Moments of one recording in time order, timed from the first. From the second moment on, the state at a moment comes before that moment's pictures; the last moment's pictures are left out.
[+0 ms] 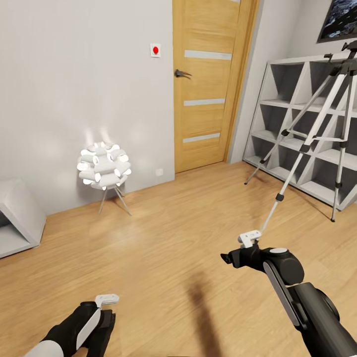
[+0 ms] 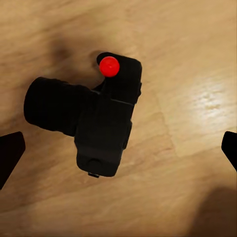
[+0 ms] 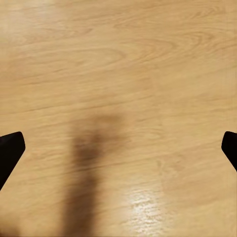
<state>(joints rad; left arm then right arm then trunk) -0.53 0.14 -0.26 -0.49 0.38 0.53 0.18 -0.43 -0.19 0.17 -1.61 -0.06 1.04 0.23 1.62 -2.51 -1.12</state>
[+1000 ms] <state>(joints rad) -0.52 0.15 -0.28 -0.49 0.31 0.47 0.11 -0.43 -0.19 0.19 -1.61 -0.05 1.04 0.23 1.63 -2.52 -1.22</state>
